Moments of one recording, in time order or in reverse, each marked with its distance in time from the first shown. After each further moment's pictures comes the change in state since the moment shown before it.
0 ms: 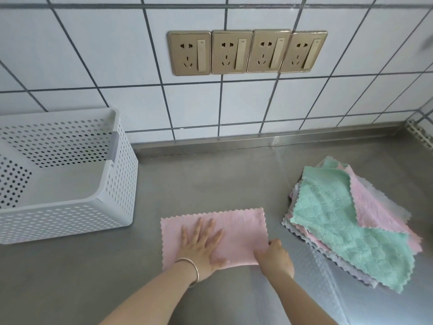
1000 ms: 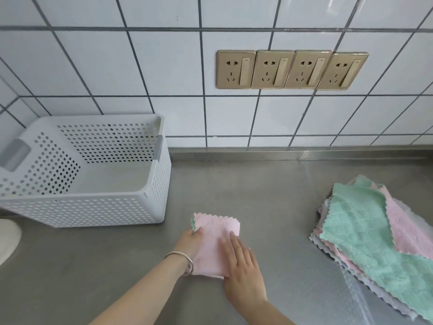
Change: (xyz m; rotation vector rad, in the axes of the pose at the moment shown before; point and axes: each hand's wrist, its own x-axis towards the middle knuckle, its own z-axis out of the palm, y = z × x) left_hand -0.051 -0.054 -0.048 -1.346 0.295 -0.664; right_hand -0.058 -0.039 0.091 -0.365 0.327 -1.071
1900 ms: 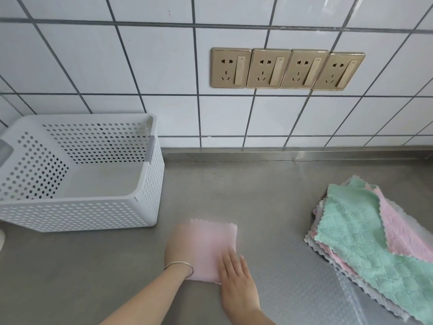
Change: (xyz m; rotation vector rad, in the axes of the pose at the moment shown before) left_hand 0.022 -0.024 0.014 0.139 0.334 0.234; right_hand -0.013 0.012 0.041 -0.107 -0.019 -0.067
